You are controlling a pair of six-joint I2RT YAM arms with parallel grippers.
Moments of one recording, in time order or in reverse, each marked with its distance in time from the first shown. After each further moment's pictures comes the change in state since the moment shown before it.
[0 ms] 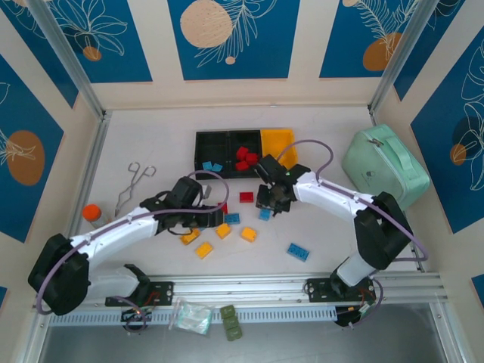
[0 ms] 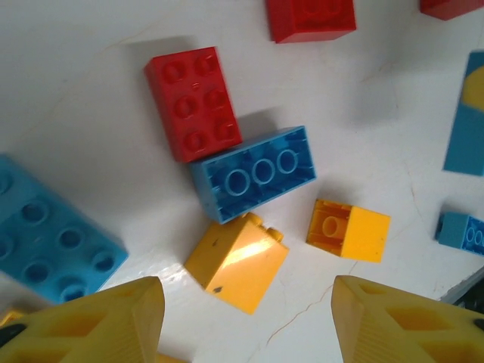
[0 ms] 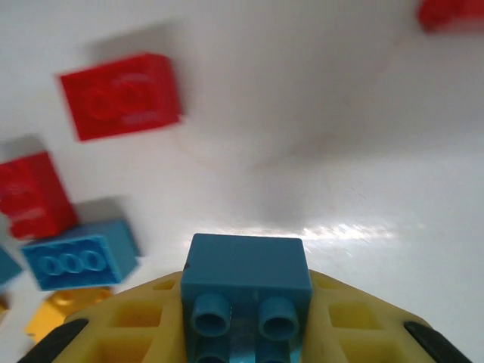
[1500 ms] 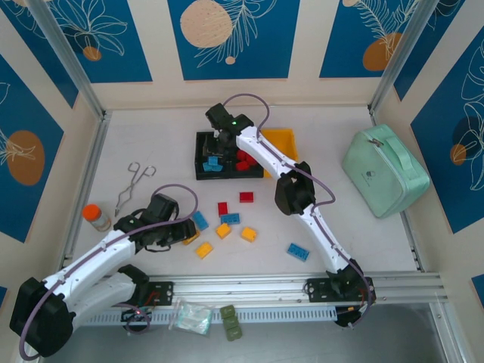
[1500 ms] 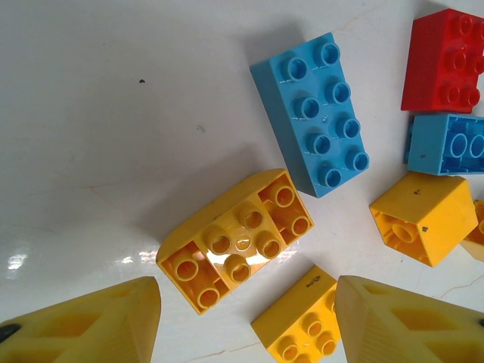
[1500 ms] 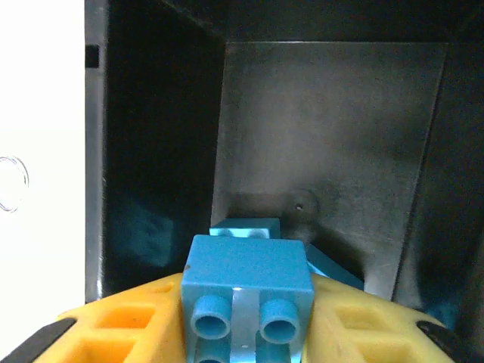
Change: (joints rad) left arm 0.132 -0.296 -0.178 -0.242 -0.123 -0.138; right arm -0.024 1.035 1.505 -0.274 -0.119 -0.248
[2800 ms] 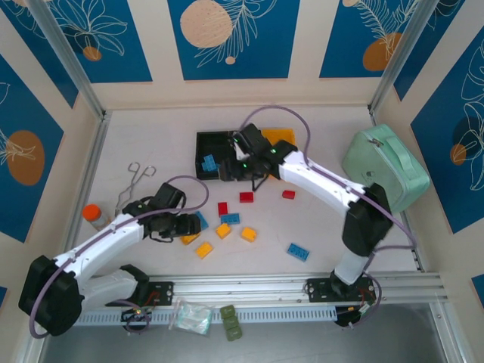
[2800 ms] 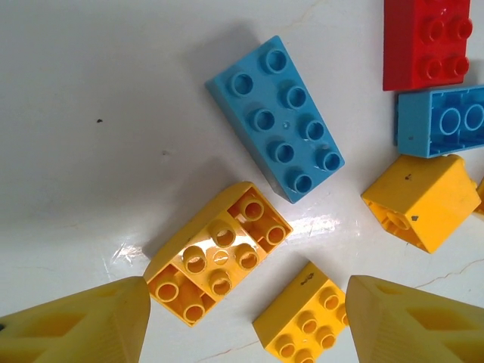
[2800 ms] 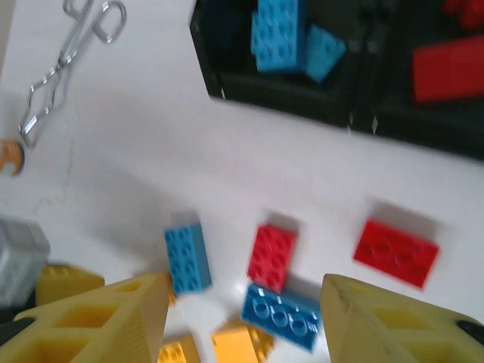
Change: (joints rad) left arm 0.000 0.189 0.149 -0.065 0.019 0.204; right arm 0.075 -0.954 -1.188 0.358 -0.005 -0.074
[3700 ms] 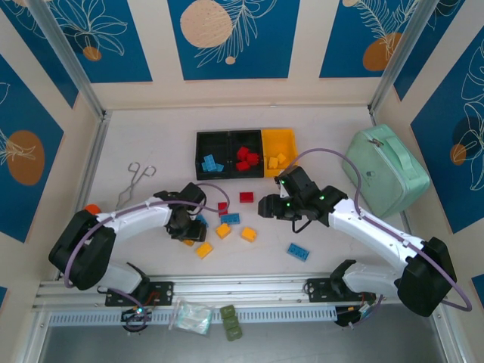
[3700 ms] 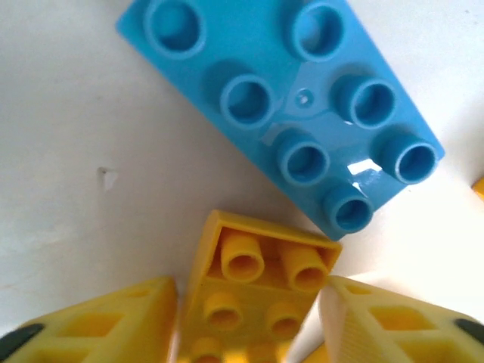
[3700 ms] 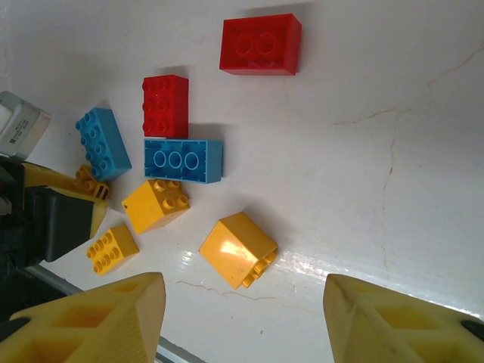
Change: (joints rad) left arm -0.105 0.331 0.072 0.004 -0.052 0.111; right arm -0.063 -0.501 -0.595 0.068 -0.043 0.152
